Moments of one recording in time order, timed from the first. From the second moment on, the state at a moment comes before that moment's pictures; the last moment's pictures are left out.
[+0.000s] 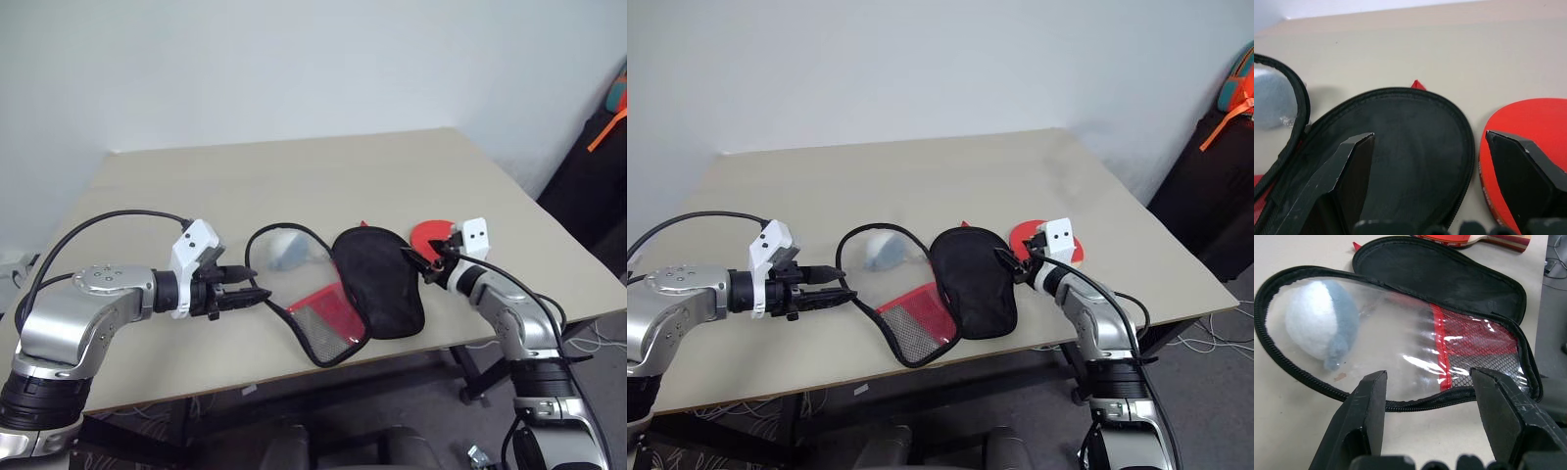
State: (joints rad) left arm -0.26 0.90 0.08 -0.30 -0.56 0.89 -0.96; right arm -0.38 -0.33 -0.08 0.07 0.32 0.54 0.48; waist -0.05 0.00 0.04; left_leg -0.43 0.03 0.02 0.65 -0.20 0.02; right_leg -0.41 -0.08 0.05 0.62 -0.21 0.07
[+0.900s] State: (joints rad) left arm -0.34 0.76 -0.04 -0.37 -0.60 0.97 -0.88; right arm -0.28 -0.49 -0.29 -0.02 0.42 0.81 0.43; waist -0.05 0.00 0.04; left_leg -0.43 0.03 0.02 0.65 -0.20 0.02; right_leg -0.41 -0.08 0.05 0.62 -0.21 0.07
